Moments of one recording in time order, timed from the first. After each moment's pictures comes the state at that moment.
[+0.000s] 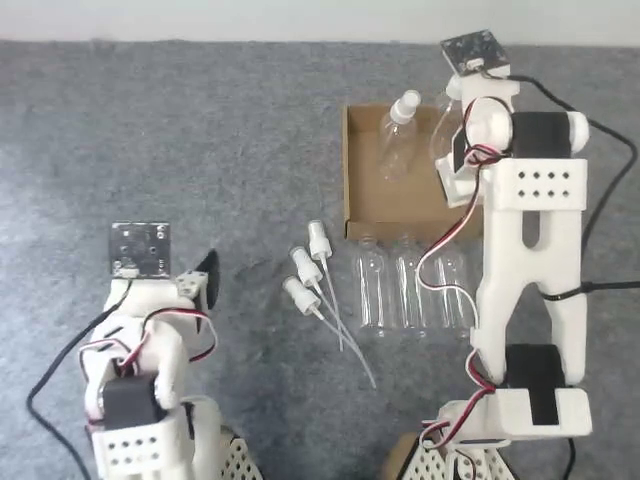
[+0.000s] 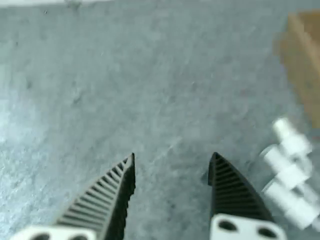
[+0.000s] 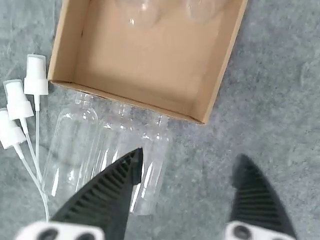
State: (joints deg) left arm -15.2 -87.3 75.3 65.3 -5.0; right arm -4.4 -1.7 -20.6 100.3 16.1
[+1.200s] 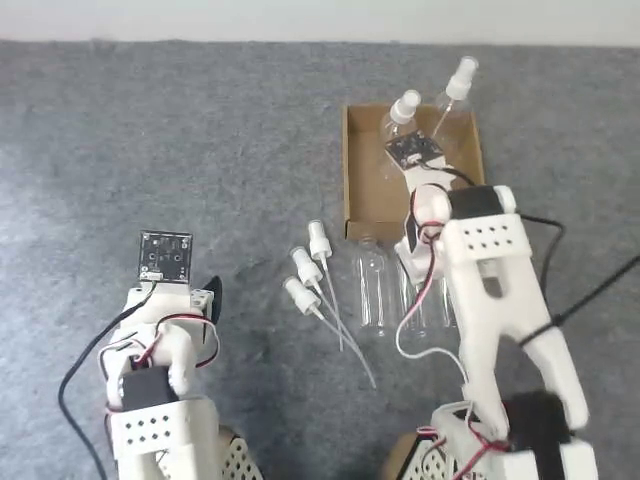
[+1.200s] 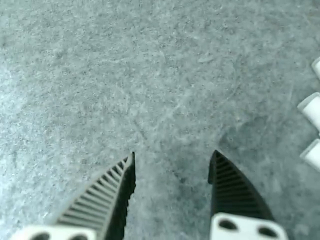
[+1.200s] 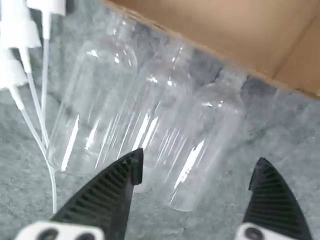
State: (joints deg) left arm -17.4 -86.9 91.1 55.1 -9.5; right arm -12.7 -13.4 23.7 81.5 13.4
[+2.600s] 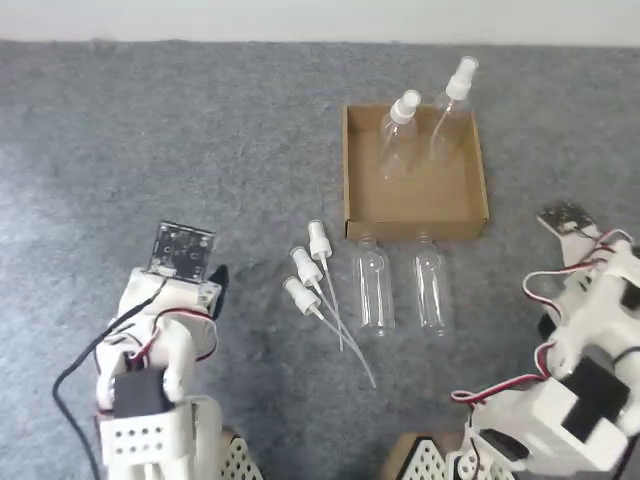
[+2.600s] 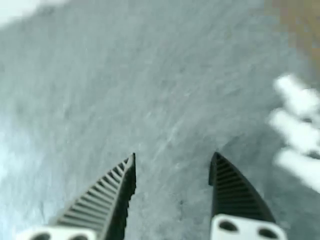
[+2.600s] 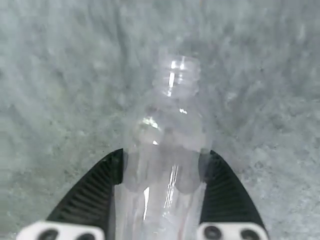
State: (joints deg) left arm -9.8 -85.8 75.2 64.2 -17.1; right arm 37.6 -0.6 32.4 63.9 63.4
